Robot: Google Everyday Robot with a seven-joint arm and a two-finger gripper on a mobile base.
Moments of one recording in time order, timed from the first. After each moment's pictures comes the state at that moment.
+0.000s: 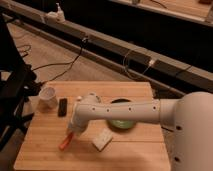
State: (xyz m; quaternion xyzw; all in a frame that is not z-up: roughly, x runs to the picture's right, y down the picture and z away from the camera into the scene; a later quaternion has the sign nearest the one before) arm -0.159 0.228 0.759 -0.17 -0.37 -0.45 0.79
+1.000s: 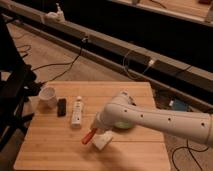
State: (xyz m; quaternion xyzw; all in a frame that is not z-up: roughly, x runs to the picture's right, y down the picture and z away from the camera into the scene) arm -0.037 0.204 0.737 -0.16 -0.32 -0.40 0.84
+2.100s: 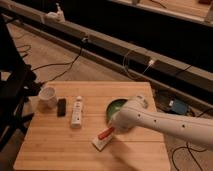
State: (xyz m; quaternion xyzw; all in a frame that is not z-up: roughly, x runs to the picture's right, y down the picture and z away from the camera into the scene) arm 0.044 0.214 0.766 -0.20 -0.23 -0.30 0.91
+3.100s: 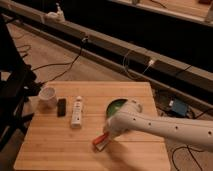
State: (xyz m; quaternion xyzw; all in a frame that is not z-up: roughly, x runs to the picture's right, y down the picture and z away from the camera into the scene) arm 0.021 0.238 0.776 -0.21 -0.26 -0.29 0.90
